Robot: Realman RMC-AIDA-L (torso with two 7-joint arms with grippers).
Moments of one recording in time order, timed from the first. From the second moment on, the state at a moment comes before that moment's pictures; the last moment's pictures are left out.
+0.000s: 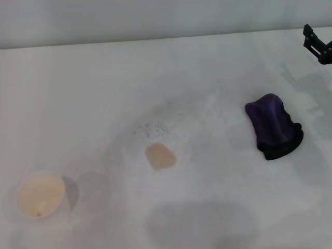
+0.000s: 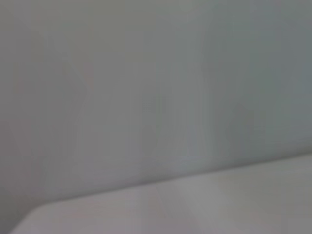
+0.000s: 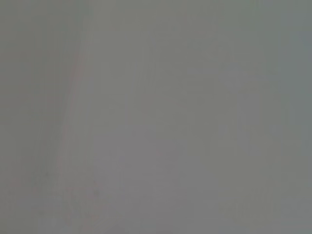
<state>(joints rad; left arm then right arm) 0.10 -2.10 1.11 -0.20 0.58 1.77 0.03 0.40 2.01 -0.81 -0.21 2.32 1.13 -2.83</state>
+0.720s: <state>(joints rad) -0.10 -2.07 1.10 -0.05 0.45 1.71 -0.07 0.32 1.95 -0.82 -0.89 1.56 0.92 -1.33</state>
